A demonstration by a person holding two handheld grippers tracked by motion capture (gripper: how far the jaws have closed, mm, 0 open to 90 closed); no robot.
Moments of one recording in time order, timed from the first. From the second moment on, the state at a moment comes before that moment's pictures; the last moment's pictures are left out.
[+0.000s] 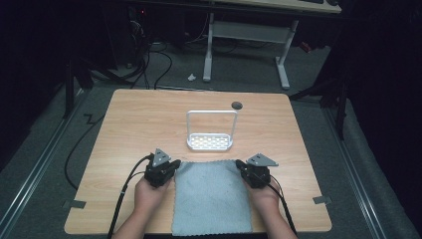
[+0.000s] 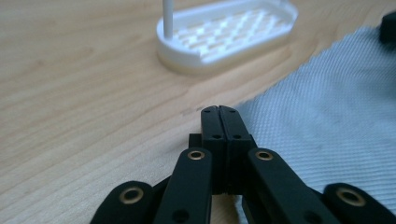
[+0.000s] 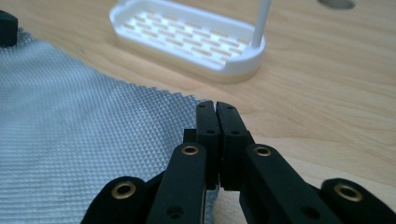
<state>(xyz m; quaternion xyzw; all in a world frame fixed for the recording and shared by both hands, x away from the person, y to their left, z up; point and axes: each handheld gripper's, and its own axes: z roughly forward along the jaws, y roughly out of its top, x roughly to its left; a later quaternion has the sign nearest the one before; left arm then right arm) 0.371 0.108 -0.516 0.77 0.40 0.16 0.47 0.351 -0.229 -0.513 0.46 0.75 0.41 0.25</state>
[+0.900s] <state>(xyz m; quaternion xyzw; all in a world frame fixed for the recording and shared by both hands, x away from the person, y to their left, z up) 0.326 0.117 -0.465 0.69 0.34 0.26 0.58 0.308 -0.236 -0.457 0.41 0.68 0.51 0.33</state>
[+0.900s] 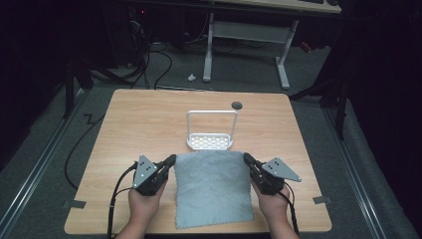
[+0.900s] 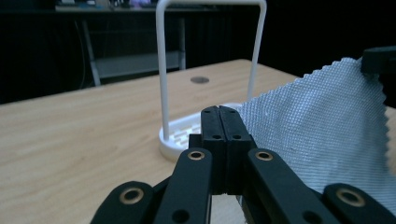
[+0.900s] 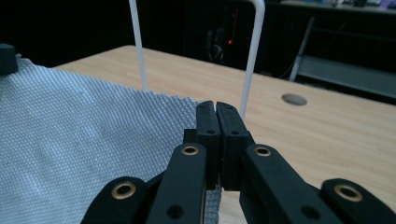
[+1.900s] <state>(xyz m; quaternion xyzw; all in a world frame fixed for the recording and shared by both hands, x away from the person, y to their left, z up) 0.342 0.115 -0.378 0.65 0.28 0.35 0.62 0.315 -0.238 -0.368 0.36 0.63 0.57 0.39</state>
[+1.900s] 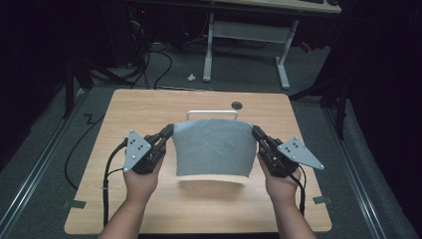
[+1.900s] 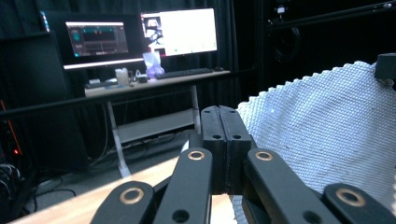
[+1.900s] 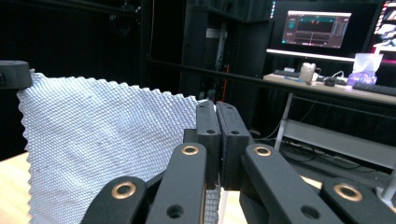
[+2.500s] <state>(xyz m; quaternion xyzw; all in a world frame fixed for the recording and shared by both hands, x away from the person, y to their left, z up) 0.374 0.108 -0.368 0.66 0.29 0.35 0.60 0.345 -0.242 -0.358 0.38 0.63 0.56 0.39</state>
